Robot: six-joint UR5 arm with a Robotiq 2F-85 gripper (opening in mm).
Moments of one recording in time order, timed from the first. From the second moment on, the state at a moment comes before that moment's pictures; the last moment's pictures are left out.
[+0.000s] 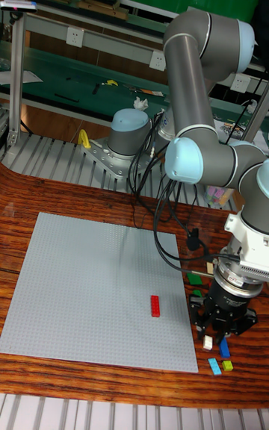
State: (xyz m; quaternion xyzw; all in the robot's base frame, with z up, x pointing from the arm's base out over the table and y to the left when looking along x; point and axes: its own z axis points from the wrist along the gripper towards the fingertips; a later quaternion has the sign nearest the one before) arm 0.681 0.218 0.014 0.08 0.99 0.03 0.05
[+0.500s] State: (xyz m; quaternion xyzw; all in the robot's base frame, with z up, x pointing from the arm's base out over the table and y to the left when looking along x) arm 0.680 0.216 0.014 0.08 0.99 0.02 0.05
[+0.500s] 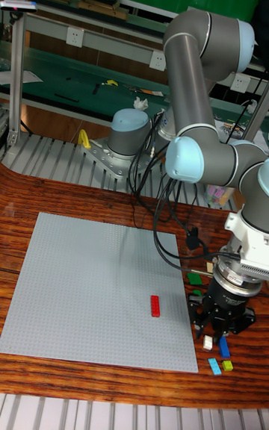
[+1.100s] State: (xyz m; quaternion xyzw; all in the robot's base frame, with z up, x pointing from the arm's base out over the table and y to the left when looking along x) arm 0.682 0.223 0.012 0.08 0.99 0.02 0.06
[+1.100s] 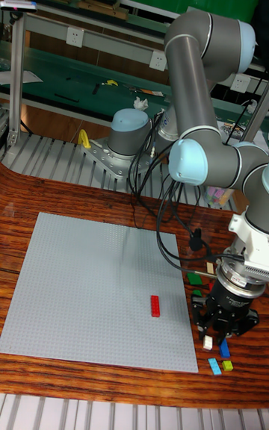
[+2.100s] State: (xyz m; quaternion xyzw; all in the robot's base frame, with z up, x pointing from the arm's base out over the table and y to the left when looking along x) arm 0.682 0.227 0.006 0.08 0.99 0.03 0.05
